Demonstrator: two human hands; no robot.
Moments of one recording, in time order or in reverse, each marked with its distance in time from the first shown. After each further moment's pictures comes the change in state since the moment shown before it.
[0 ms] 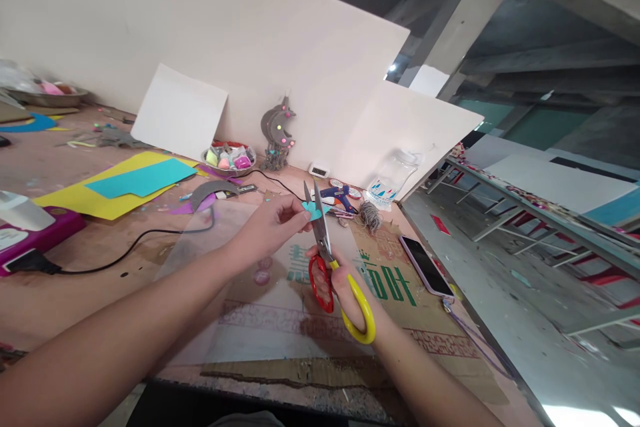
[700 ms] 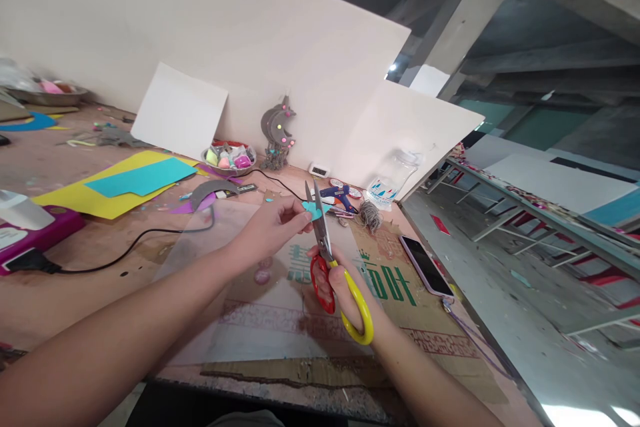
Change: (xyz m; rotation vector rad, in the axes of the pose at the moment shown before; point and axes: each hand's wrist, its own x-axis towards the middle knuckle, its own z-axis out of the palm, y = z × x) left_hand 0.000 -0.003 0.003 0.002 -0.007 -0.010; right_hand -0.002 0.006 -0.002 -0.011 0.031 0.008
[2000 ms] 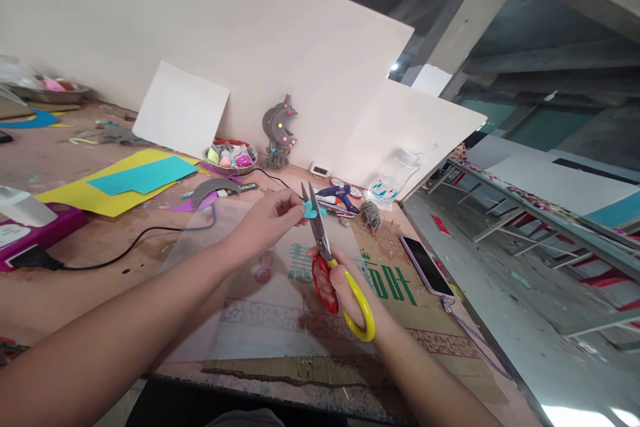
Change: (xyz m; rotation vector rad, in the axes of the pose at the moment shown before) left_hand 0.005 -0.003 -0.008 0.030 0.048 0.005; right_hand 0.001 0.003 -0.005 -0.011 -0.048 0.011
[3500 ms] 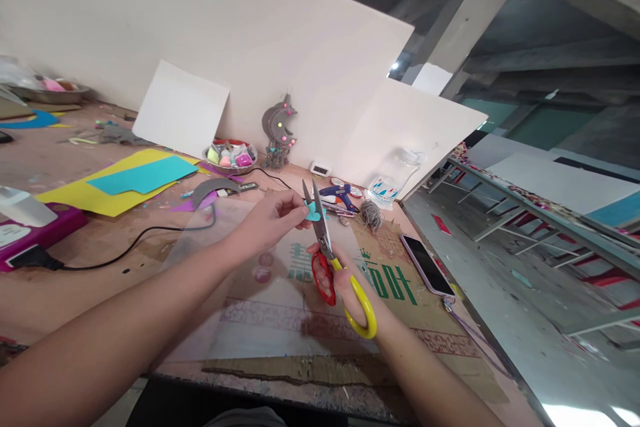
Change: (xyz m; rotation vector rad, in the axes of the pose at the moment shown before) left_hand -0.002 0.003 0.001 -0.058 -0.062 0.012; right_hand -0.001 -0.004 -0.005 -0.153 -0.003 -0.059
